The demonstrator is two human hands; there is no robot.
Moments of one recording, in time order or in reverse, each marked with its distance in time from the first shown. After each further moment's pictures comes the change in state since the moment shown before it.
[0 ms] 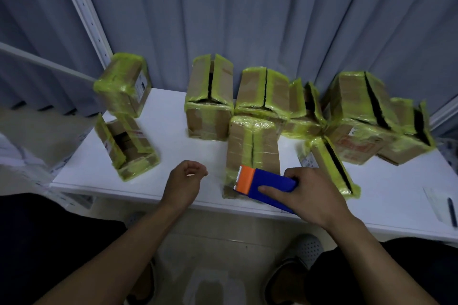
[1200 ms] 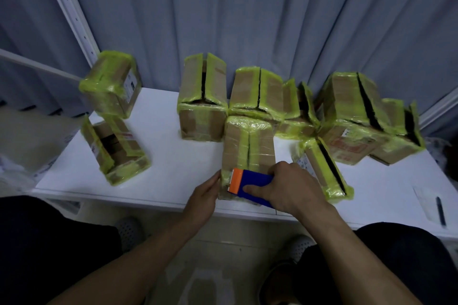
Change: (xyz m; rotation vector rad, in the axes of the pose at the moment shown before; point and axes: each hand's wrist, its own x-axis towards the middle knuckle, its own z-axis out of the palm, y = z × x) left_hand 0.002 -0.041 0.056 -0.141 -0.407 0.026; right_hand 0.037 -0.016 0.016 -0.284 -0.154 0.200
